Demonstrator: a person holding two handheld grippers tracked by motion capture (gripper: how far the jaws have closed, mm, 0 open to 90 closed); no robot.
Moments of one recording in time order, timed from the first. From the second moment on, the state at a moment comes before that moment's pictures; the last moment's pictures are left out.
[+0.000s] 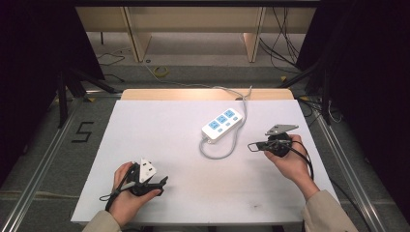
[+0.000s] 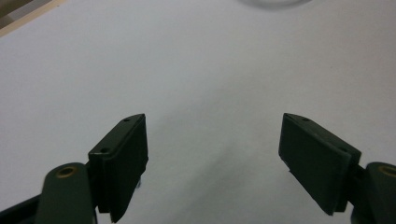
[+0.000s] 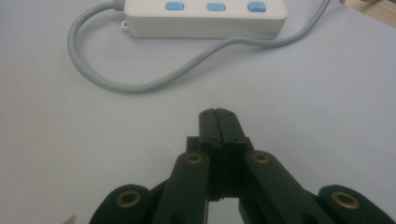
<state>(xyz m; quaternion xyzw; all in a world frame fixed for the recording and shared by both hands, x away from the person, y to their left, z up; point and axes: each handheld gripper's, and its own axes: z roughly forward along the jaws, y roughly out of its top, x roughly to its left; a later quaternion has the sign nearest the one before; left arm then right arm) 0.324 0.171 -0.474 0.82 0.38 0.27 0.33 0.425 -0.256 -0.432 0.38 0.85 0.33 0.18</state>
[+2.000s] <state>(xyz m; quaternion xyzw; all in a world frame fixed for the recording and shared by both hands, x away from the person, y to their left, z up) 0.324 0.171 -0.474 0.82 0.38 0.28 0.33 0.515 -0.222 -0.428 0.40 0.85 0.30 0.19</state>
